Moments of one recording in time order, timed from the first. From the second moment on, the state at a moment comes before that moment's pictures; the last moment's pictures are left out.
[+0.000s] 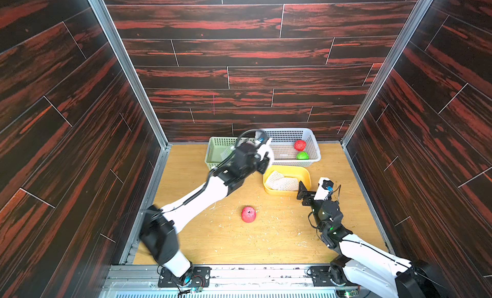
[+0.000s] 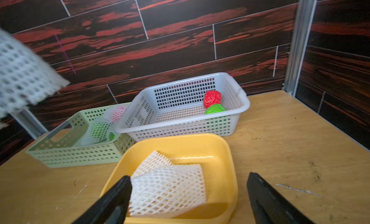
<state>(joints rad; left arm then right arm) -0.73 1.75 1.56 -0.13 -0.06 0.08 0.53 0.97 0.21 0.70 0.49 0.24</state>
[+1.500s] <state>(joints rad) -0.93 2.46 2.21 -0.44 -0.20 0.44 0.53 0.84 0.05 0.94 0.60 0.24</state>
